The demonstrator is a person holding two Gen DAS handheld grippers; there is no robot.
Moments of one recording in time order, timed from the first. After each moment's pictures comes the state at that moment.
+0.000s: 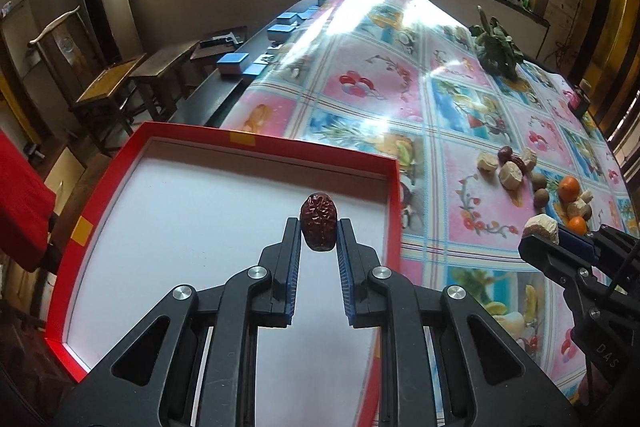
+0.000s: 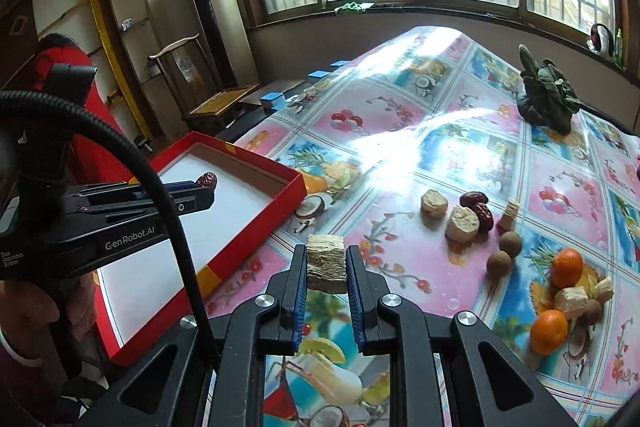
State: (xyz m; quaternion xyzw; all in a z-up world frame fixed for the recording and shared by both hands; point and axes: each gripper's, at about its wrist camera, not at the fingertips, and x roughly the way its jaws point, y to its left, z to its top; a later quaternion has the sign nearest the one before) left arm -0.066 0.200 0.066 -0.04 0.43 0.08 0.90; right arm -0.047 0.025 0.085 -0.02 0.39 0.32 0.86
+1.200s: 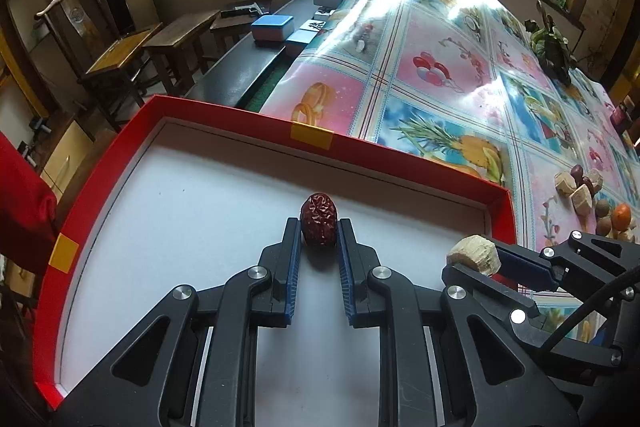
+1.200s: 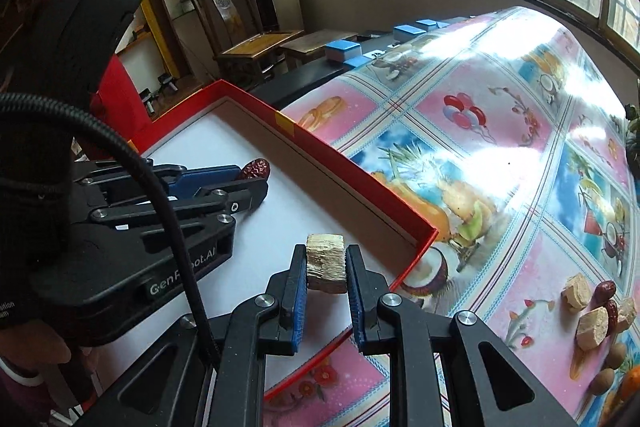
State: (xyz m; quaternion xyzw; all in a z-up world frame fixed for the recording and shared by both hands) left arm -0.020 0.252 0.026 -0.06 0.47 0.11 0.87; right arm 0.010 0.159 0.041 -0.10 0.45 0.39 0.80
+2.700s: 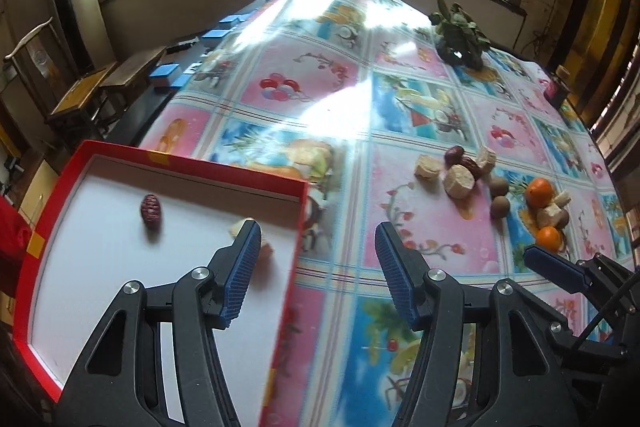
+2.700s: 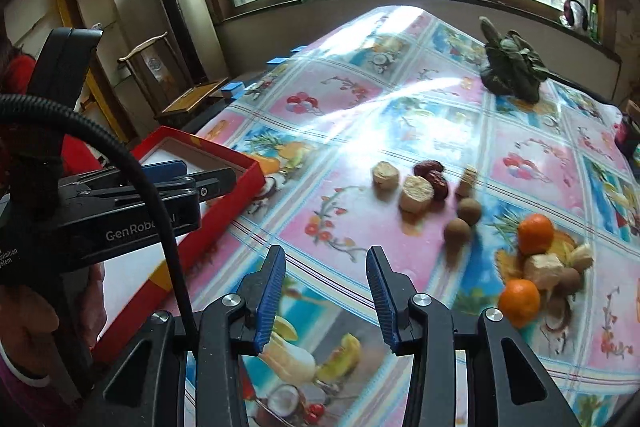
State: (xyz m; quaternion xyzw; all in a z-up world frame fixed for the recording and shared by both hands) left arm -0.032 0.119 0.059 -0.03 0.44 0.03 0.90; right arm -0.039 -0.012 0.069 -0.01 0.42 0.26 0.87
